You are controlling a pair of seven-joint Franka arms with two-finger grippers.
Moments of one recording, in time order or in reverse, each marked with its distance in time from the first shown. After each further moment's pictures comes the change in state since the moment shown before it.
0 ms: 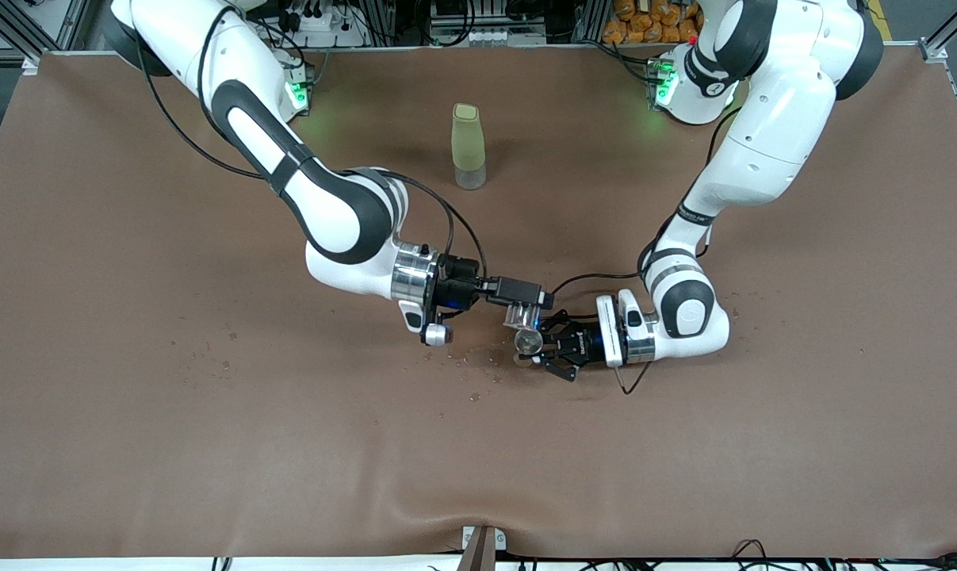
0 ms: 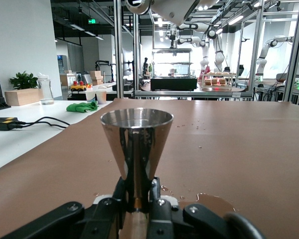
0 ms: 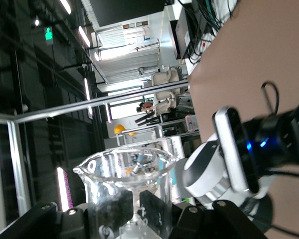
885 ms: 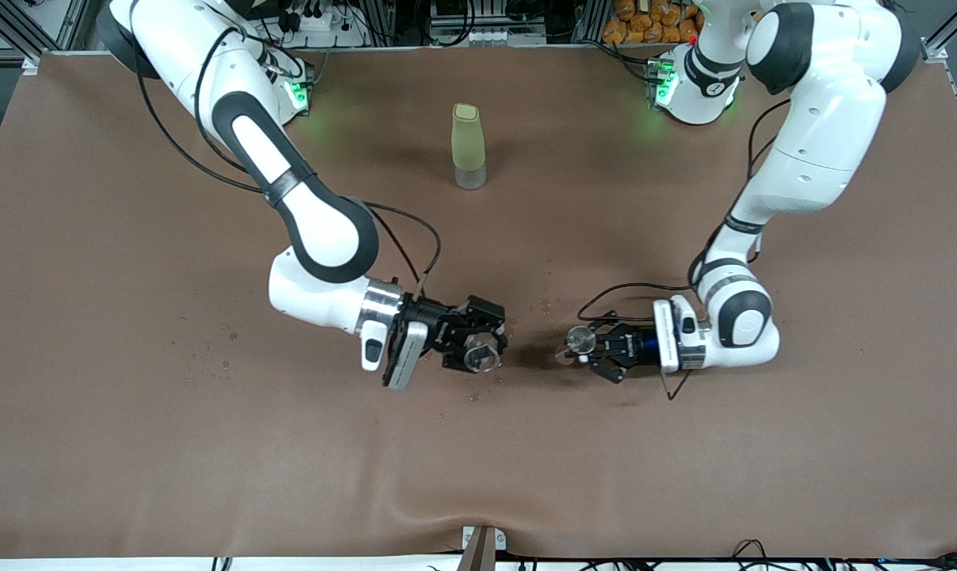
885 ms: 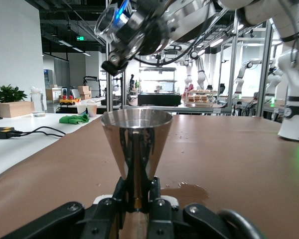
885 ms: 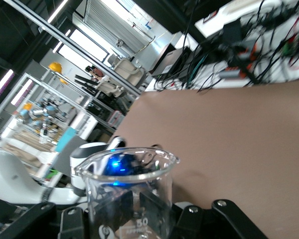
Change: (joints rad) left arm 0.188 0.001 0.006 -0.041 0.165 -0.225 -0.015; right arm 0.028 0.009 -0.199 0.011 -0.294 0.008 -0.546
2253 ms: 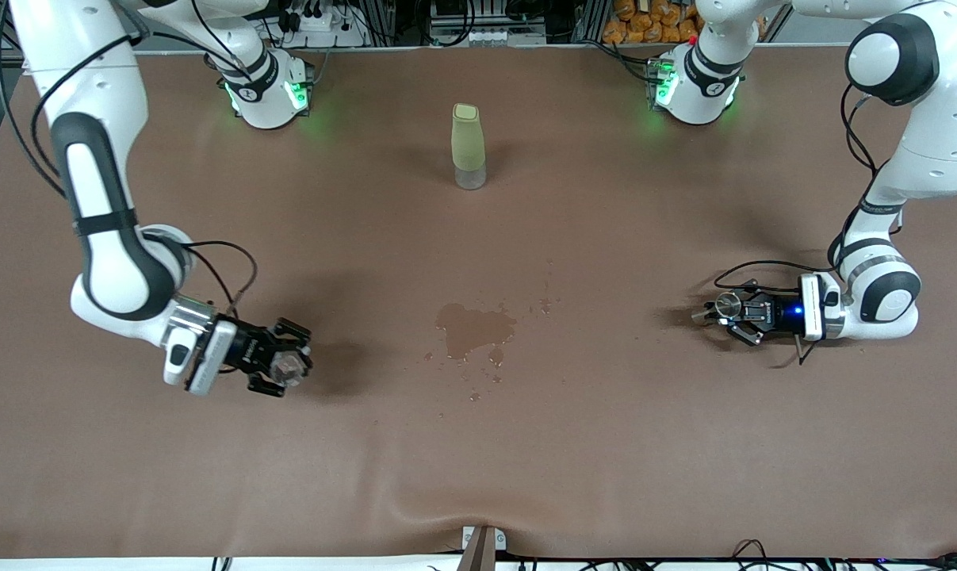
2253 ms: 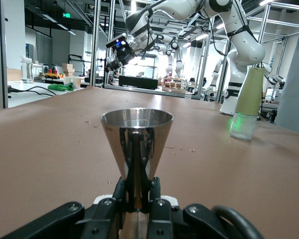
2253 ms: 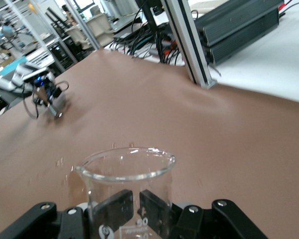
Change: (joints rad) left arm 0.467 0.040 0.010 -0.041 0.491 -0.247 0.001; right arm -0.238 -0.217 -0.374 -0.477 -0.043 -0.412 -0.637
